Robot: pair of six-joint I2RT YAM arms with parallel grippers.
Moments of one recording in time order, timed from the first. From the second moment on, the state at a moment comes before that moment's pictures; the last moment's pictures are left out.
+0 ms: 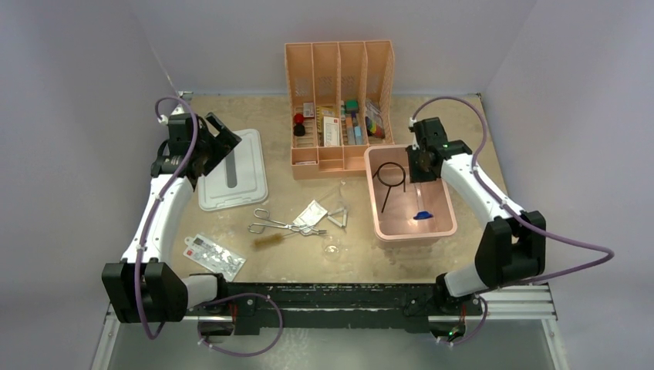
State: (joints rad) left arm 0.03 1.23 1.10 -0.51 0.02 -0.76; right arm 0.23 1.47 1.18 -0.78 0.16 0.13
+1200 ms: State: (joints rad) left arm 0.03 1.25 1.11 -0.49 0.02 -0.73; right arm 0.21 1.58 1.02 -0.58 0.22 0.14
